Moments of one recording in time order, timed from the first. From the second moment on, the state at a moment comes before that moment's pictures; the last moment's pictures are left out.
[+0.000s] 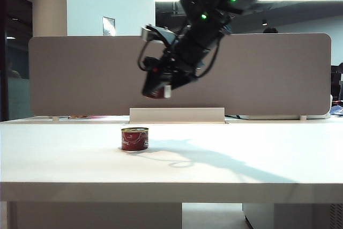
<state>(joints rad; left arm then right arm) -0.03 0.00 0.00 -0.04 0.07 -0.02 0.55 2.04 1.59 -0.17 -0.19 -0.27</state>
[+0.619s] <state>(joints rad) -0.03 0.00 0.00 -0.06 0.12 -0.02 0.63 2.12 1.61 -0.17 -0.15 -0.27</state>
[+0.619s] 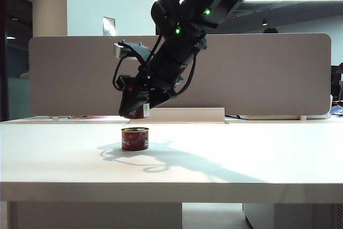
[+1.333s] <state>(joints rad) -0.03 0.00 0.00 -0.07 0.15 -0.02 0.64 2.16 1.61 -0.16 -0.15 -0.26</state>
